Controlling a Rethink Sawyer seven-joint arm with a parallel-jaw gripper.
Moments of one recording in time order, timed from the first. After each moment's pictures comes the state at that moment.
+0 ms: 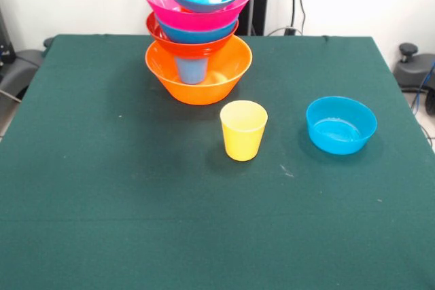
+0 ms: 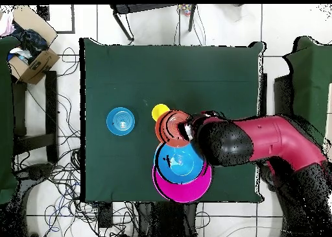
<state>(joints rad) -1.10 -1.00 1.03 1.97 -0.44 0.76 1.48</state>
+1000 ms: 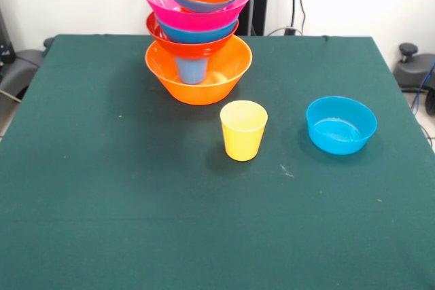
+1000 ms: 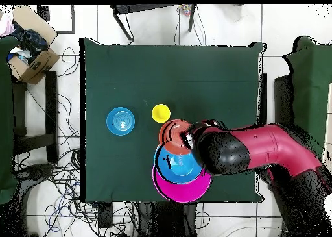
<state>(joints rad) -1.12 -1.00 1.03 2.03 -0.50 0.74 1.48</state>
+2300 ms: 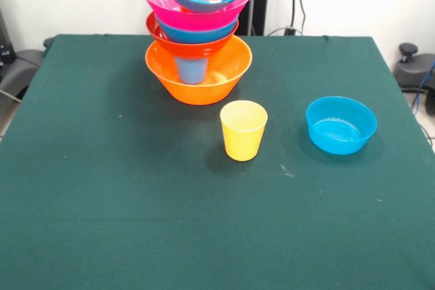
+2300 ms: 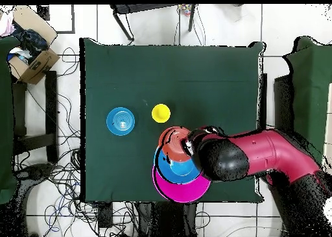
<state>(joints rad) -1.15 -1.00 1.06 2.07 -0.51 0.74 1.48</state>
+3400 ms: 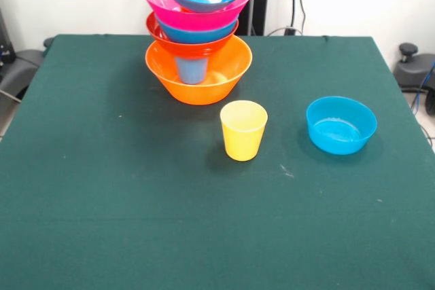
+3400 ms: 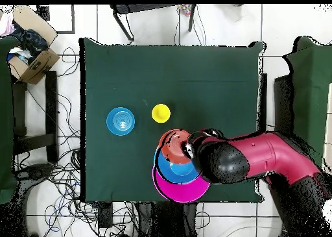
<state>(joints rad) -1.16 -1.00 1.07 2.10 -0.51 0.74 1.48</state>
